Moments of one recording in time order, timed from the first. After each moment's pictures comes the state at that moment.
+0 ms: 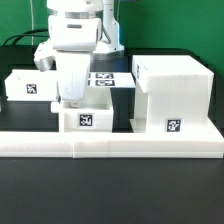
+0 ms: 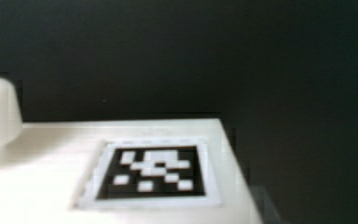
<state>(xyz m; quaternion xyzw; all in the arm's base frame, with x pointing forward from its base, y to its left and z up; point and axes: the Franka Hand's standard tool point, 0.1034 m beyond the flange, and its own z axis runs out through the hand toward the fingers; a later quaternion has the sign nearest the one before) 0.518 -0.057 0.024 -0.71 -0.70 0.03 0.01</state>
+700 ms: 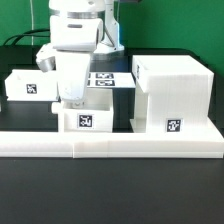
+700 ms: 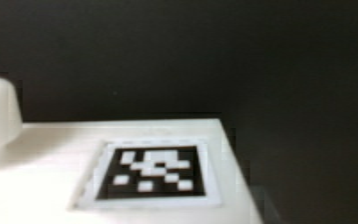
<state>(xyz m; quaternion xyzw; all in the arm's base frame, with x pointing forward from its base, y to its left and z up) 0.529 -0.043 0.019 -0.73 -0.68 0.02 0.00</state>
